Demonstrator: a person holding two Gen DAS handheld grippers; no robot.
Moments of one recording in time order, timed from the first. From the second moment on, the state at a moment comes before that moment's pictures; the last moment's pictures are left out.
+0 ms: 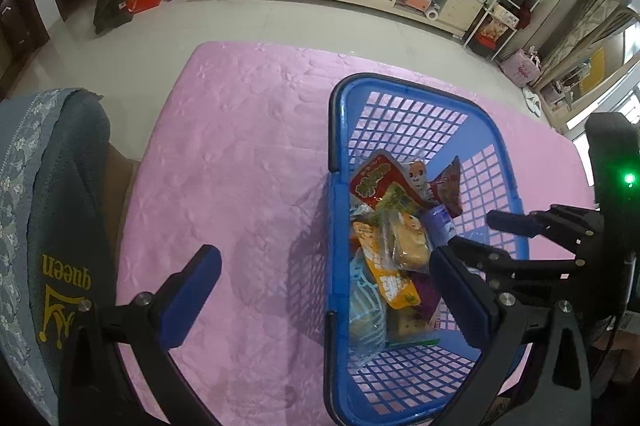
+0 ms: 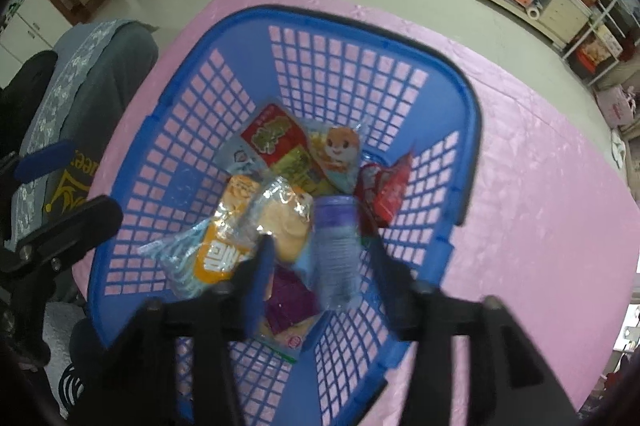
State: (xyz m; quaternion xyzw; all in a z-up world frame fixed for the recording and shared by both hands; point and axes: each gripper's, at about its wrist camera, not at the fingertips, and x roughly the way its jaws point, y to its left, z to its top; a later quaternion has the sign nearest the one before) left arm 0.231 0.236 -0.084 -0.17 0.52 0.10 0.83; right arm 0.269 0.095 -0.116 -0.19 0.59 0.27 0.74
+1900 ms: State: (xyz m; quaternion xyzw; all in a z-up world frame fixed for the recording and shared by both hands) left arm 0.028 0.009 0.008 -0.05 0.24 0.07 0.97; right arm 0.027 -0.136 0.025 -0.06 0.24 0.20 0.95
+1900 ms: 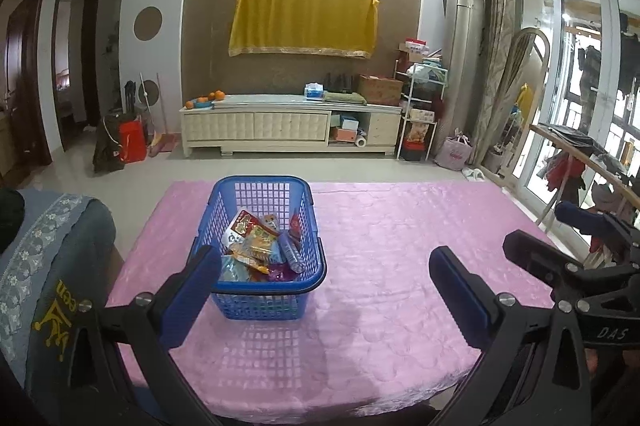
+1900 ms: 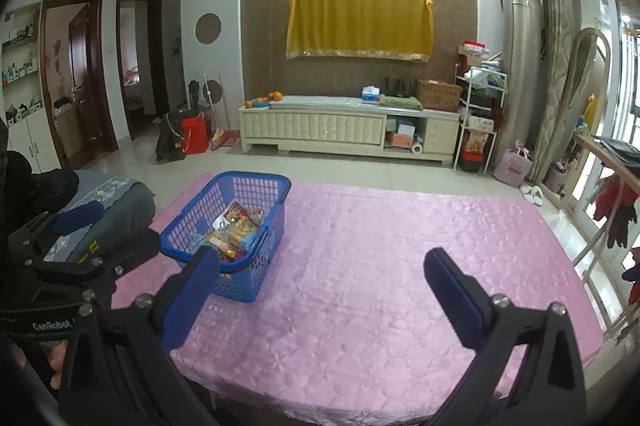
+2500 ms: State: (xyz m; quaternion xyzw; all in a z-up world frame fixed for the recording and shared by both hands) left arm 0.031 0.008 0.005 -0.05 0.25 0.07 0.97; right arm 0.026 -0.136 0.020 -0.05 0.26 0.20 0.94
